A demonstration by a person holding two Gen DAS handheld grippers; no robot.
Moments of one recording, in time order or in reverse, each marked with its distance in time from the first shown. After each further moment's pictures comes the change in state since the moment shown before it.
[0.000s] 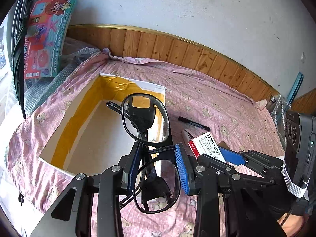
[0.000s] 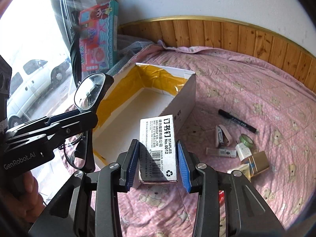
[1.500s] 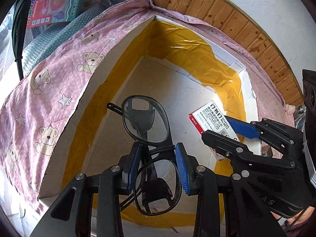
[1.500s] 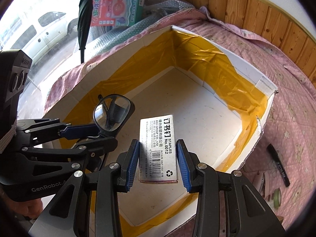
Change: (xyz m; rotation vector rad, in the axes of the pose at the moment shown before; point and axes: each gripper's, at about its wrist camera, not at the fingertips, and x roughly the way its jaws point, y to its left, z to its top) left arm 0.121 0.128 0.009 -0.196 0.319 0.077; right arm 0.172 0.047 0.059 -0.228 0.289 0.099
